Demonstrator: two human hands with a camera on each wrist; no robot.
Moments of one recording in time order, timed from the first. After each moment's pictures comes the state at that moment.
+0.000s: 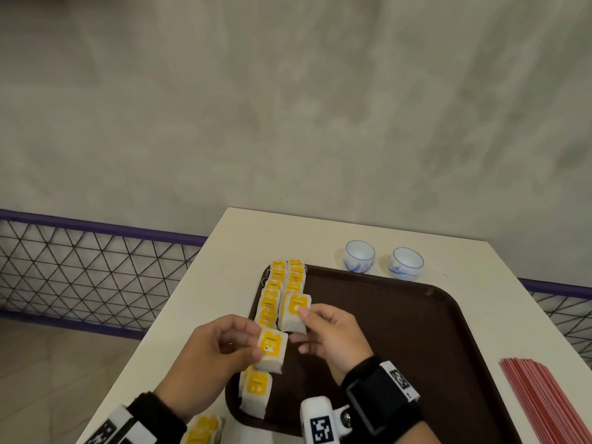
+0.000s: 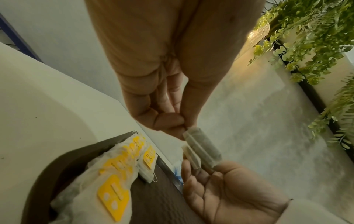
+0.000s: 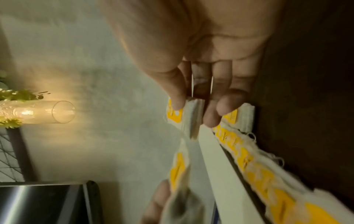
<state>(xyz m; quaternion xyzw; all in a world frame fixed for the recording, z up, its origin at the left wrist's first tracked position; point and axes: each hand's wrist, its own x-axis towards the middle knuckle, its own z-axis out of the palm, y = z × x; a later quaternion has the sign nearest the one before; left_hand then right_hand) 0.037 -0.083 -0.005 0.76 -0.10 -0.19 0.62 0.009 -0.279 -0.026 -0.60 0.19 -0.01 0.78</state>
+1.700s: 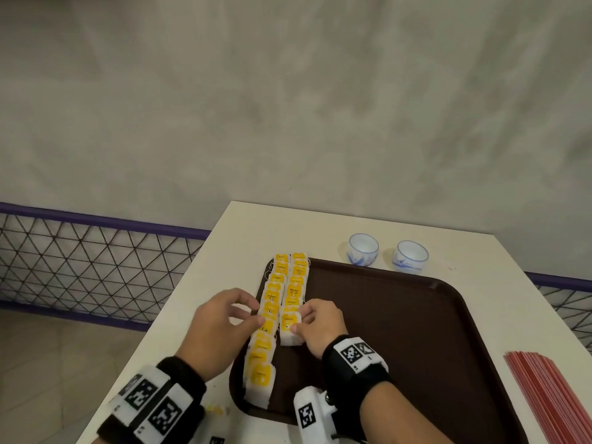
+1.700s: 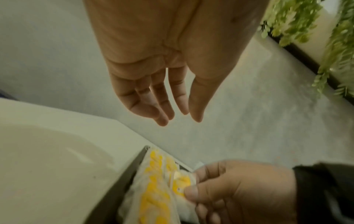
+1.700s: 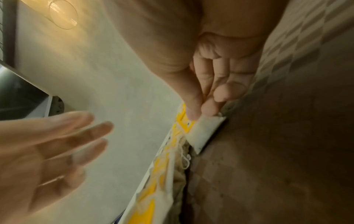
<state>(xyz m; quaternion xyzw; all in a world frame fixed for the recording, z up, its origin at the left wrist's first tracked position) 0.059 -0.093 -0.008 0.87 -0.15 -0.04 0.48 0.040 -0.277 -0.059 -0.85 0.22 0.00 0.47</state>
